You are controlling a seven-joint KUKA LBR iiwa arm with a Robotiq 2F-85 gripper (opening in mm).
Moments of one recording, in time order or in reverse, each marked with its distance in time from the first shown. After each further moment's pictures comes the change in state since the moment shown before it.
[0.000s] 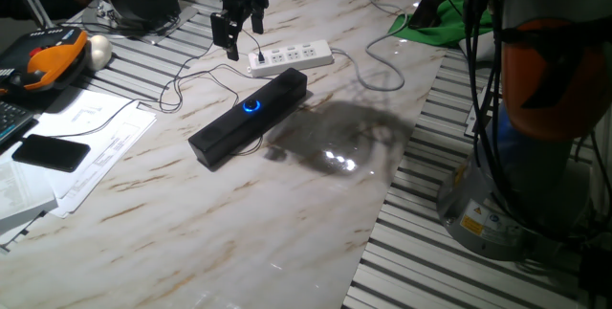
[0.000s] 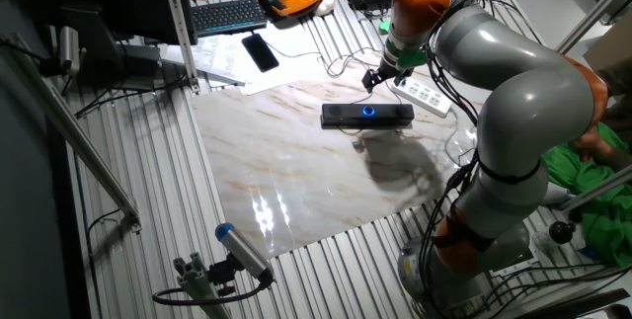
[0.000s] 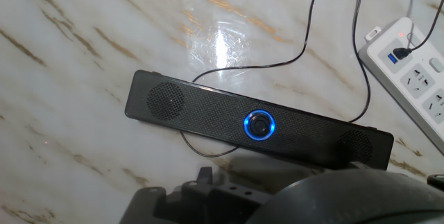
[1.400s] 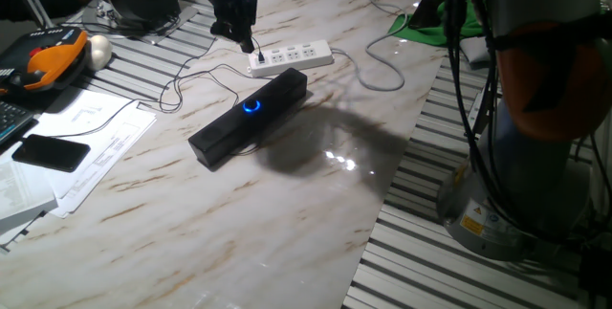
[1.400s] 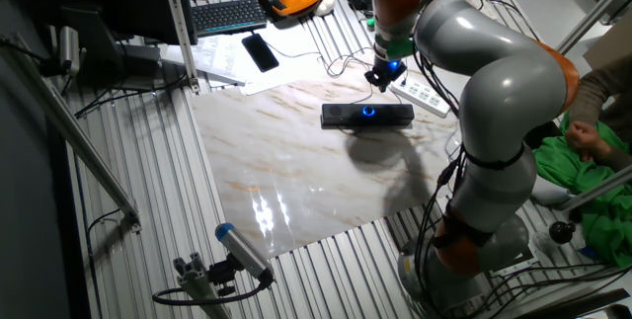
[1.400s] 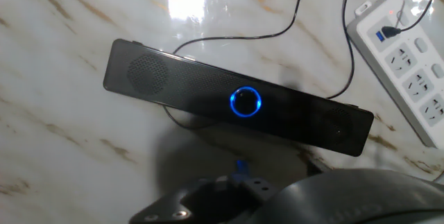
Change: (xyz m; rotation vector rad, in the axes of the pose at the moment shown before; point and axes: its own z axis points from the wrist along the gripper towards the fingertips) arm 0.000 -0.001 -0.001 0.027 0.125 0.062
